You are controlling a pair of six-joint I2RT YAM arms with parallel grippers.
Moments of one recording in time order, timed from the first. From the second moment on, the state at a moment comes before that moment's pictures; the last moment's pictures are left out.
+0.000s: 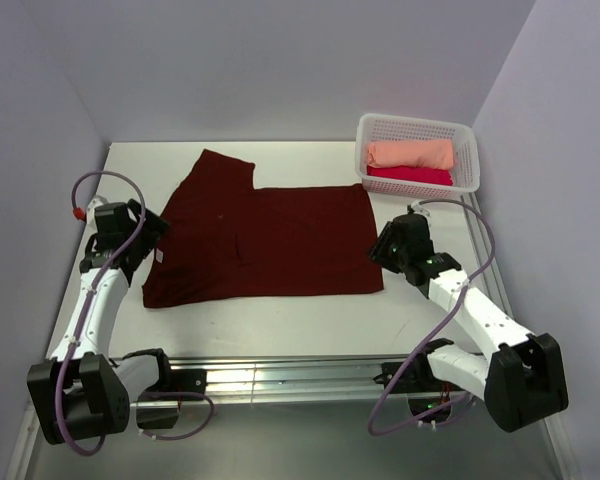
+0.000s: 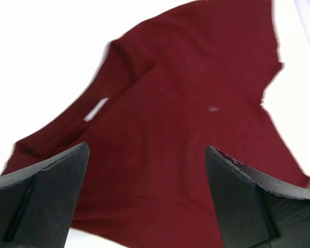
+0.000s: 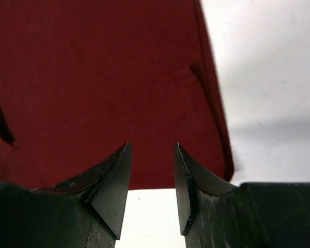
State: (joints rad) left arm 0.14 1.08 0.75 -0.36 -0.09 -0.78; right arm 0.28 1.05 0.61 -0.32 0.07 0.71
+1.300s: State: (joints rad) left arm 0.05 2.48 2.13 -0.30 0.13 -0.54; right arm 0.38 1.11 0.75 -0.18 0.00 0.63
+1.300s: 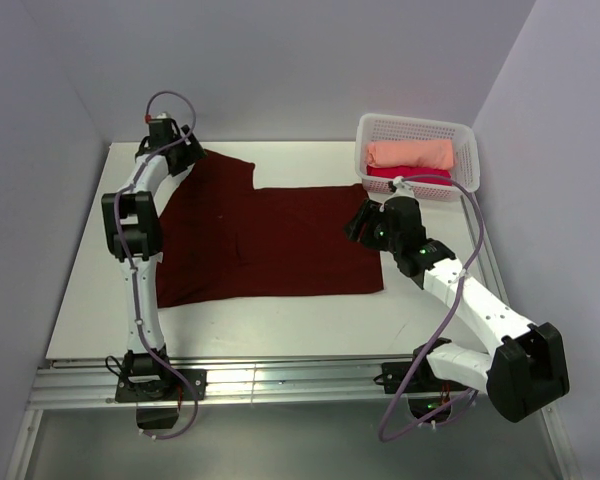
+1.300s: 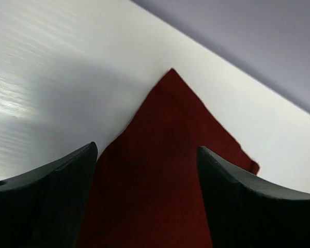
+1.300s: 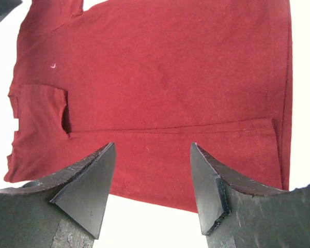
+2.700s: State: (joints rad) left arm -0.04 2.65 2.39 -0.40 0.01 -0.39; right arm 0.38 1.12 0.75 -0.17 -0.05 0.63
